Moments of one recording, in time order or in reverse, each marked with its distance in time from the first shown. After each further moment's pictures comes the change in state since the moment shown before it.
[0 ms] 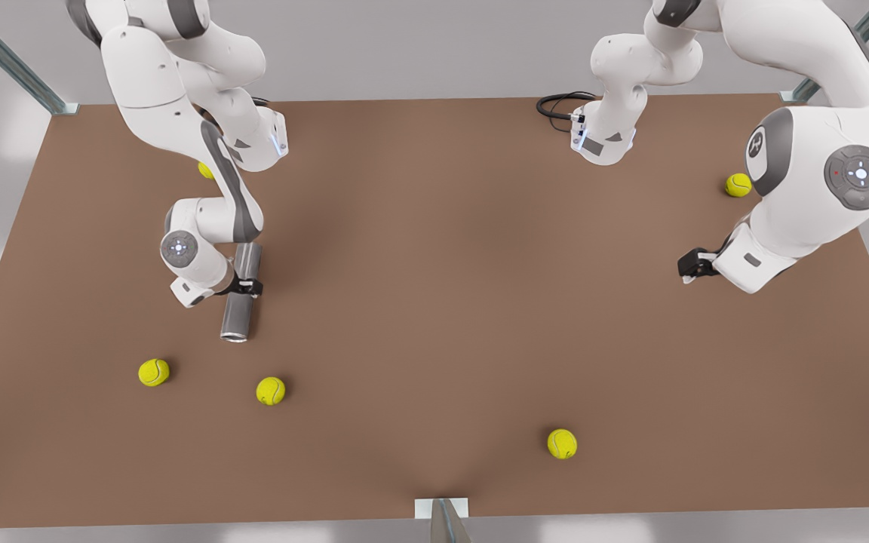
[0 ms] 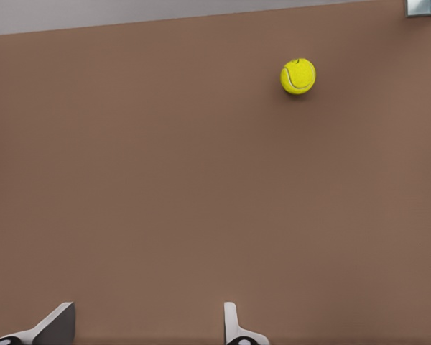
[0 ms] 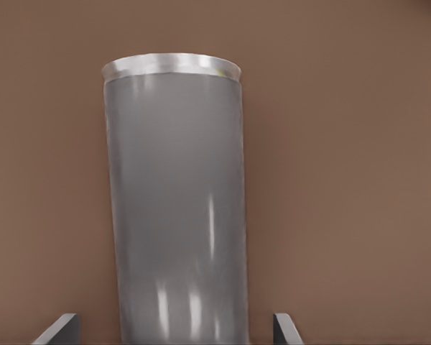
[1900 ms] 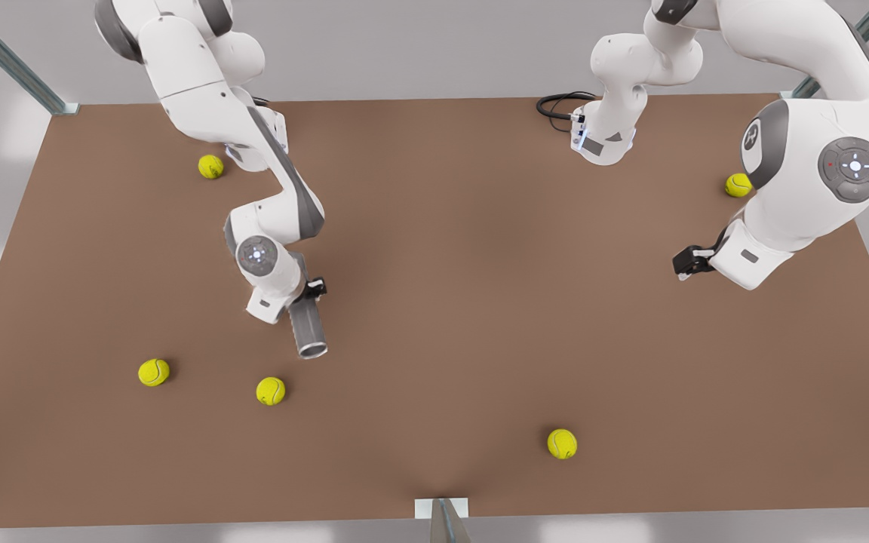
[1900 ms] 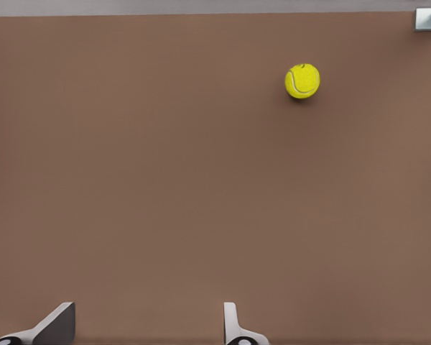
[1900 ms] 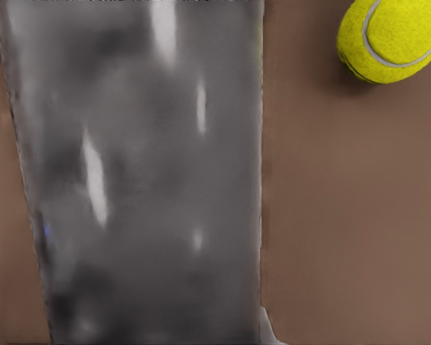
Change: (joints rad) left arm -0.014 -0.013 -0.005 0.008 -0.002 -0.023 -0.096; right arm 0.167 0.063 0.184 0.382 0.001 -0.281 -0.100
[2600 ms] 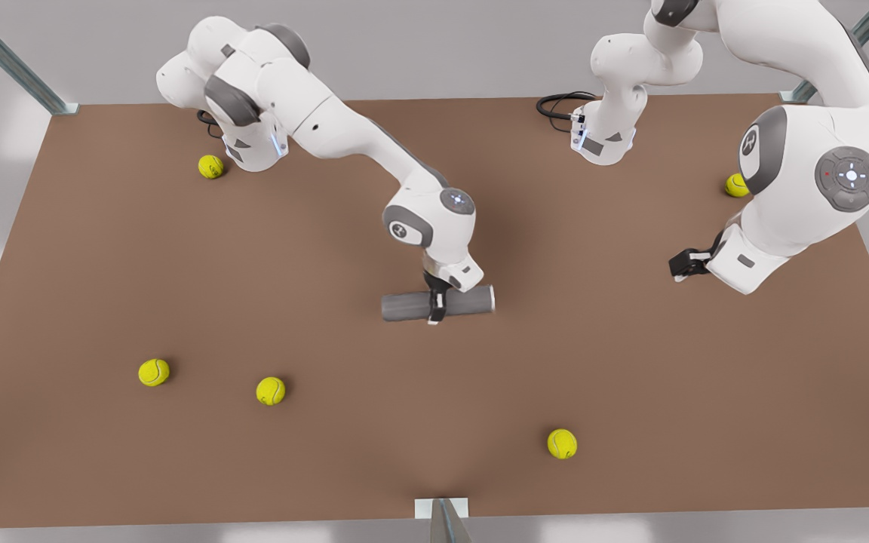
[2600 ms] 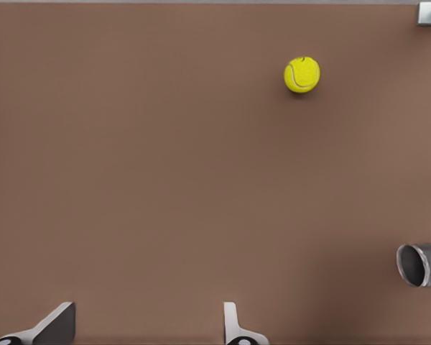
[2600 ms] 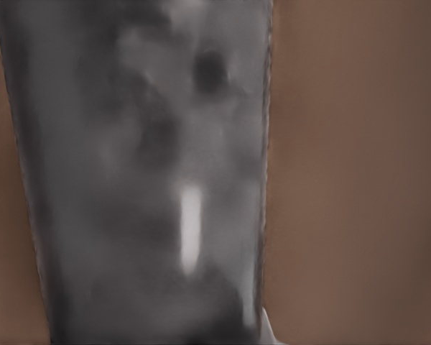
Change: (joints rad) left arm 0.000 0.010 0.001 -0.004 -0.018 -0.007 -0.013; right arm 0.300 0.453 0.156 0.634 -0.604 -0.087 -0.461
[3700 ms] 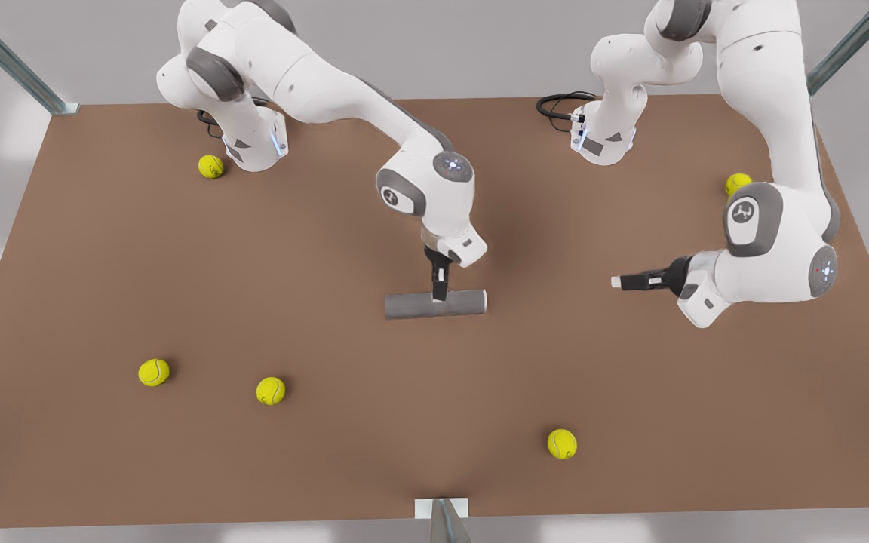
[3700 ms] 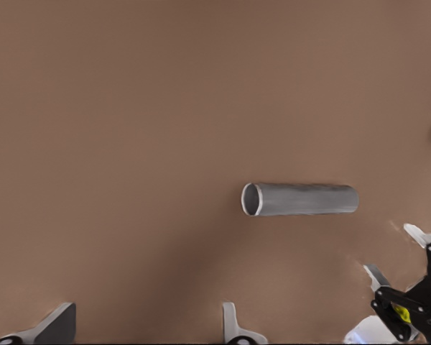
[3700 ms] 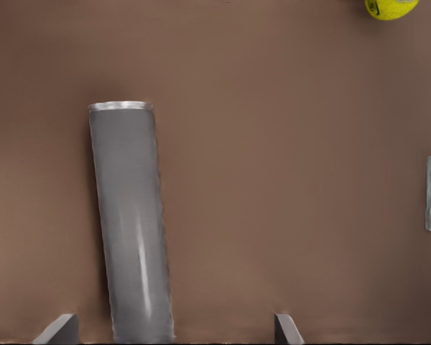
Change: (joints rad) left arm 0.035 0.071 0.071 -0.312 -0.584 0.086 0.058; right arm -0.010 -0.237 -0.012 0.008 0.219 -0.177 -0.064
